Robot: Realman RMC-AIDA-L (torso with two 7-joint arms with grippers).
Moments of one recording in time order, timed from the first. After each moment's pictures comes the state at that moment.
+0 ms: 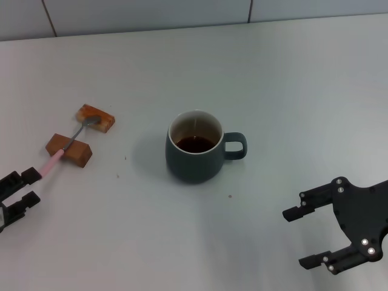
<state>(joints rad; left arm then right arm) -0.21 -2.00 0.25 0.40 2.08 1.56 -2.14 0.42 2.07 -0.90 -1.04 -2.16 -2.00 1.24</state>
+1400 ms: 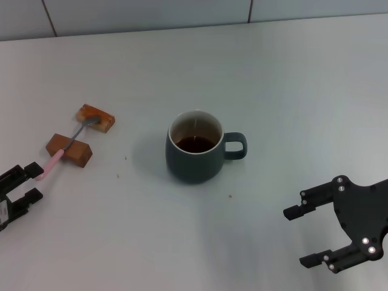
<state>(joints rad) -0.23 -2.02 0.25 0.40 2.08 1.51 -2.19 0.42 2.07 -0.90 -1.06 -2.16 -2.01 1.24</state>
